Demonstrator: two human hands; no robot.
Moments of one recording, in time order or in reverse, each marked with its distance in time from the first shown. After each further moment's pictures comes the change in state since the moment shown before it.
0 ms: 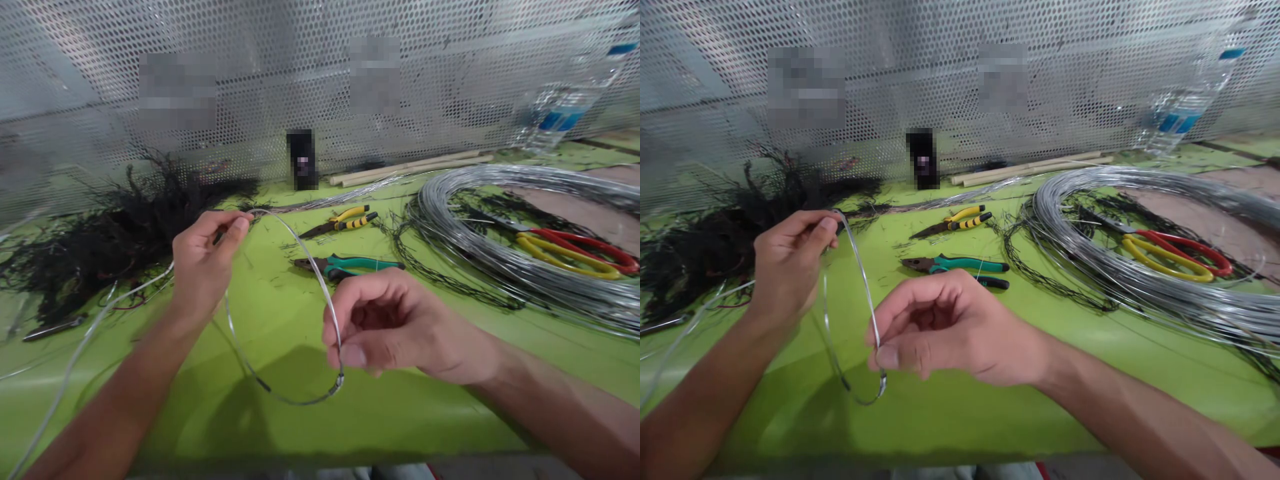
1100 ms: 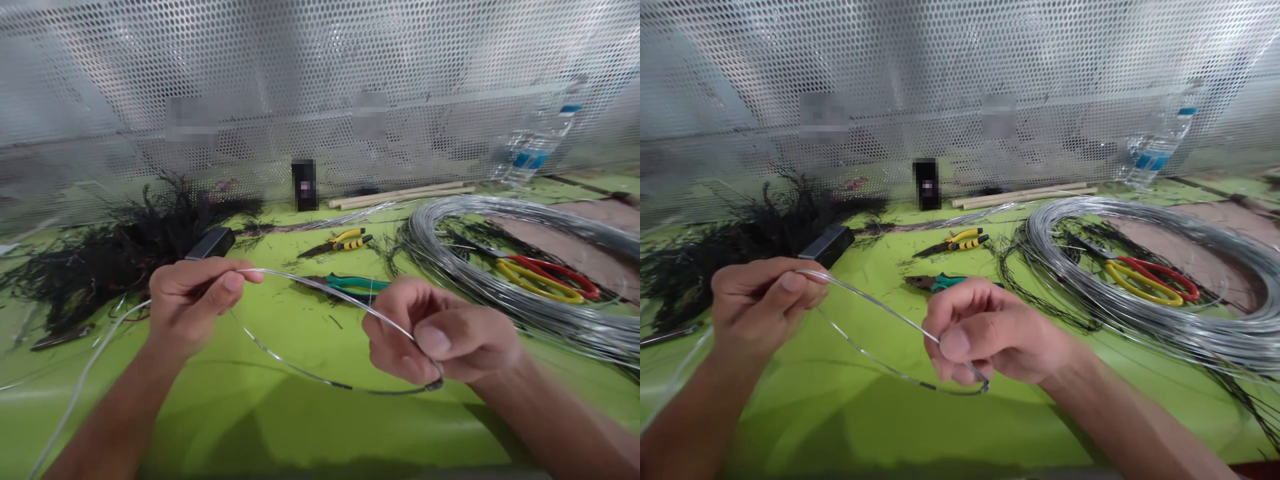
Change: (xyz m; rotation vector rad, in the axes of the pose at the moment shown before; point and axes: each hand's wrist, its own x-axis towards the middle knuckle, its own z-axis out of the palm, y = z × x) left_hand -0.019 0.051 -0.033 -0.232 -0.280 0.139; right_hand -0.012 -0.024 -0.011 -0.023 -0.144 -0.046
